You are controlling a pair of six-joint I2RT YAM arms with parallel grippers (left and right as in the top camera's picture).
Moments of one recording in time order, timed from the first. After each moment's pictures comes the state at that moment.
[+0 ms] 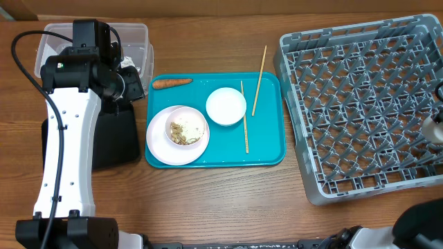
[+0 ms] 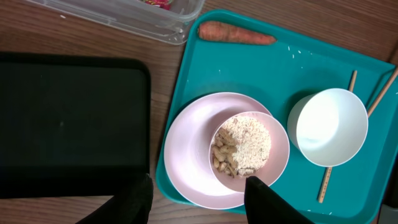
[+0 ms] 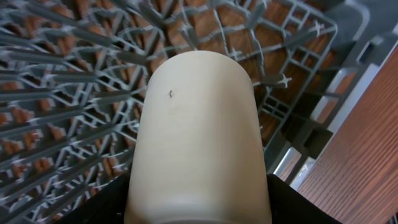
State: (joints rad) left arm 0.03 1.62 1.70 -1.28 0.06 -0.28; right arm -0.70 1.63 1.59 -1.26 0.00 0.25
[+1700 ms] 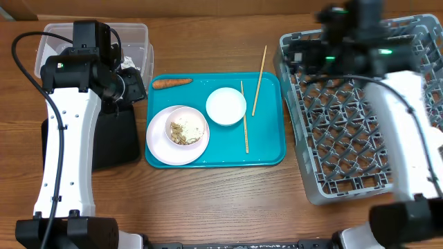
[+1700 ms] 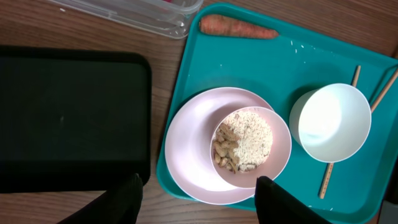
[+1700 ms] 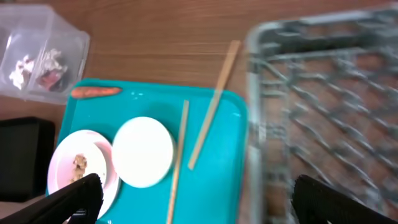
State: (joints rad) left arm 0.03 1.62 1.70 -1.29 0.06 -0.28; right arm 0.18 1.70 1.79 -1.03 -0.24 0.14
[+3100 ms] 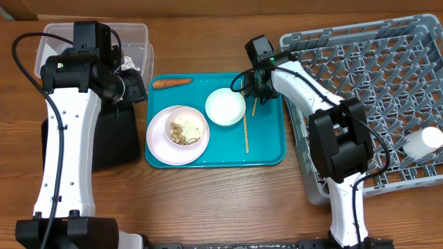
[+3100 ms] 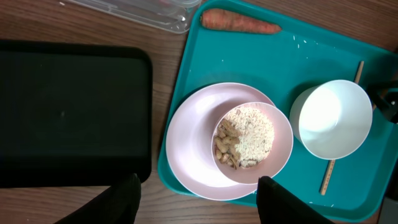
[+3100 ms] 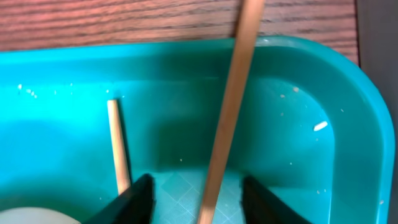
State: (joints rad) left arm 0.03 1.62 1.70 -1.31 0.06 -0.28; right arm 0.39 2.28 1.79 -0.80 0.01 0.44
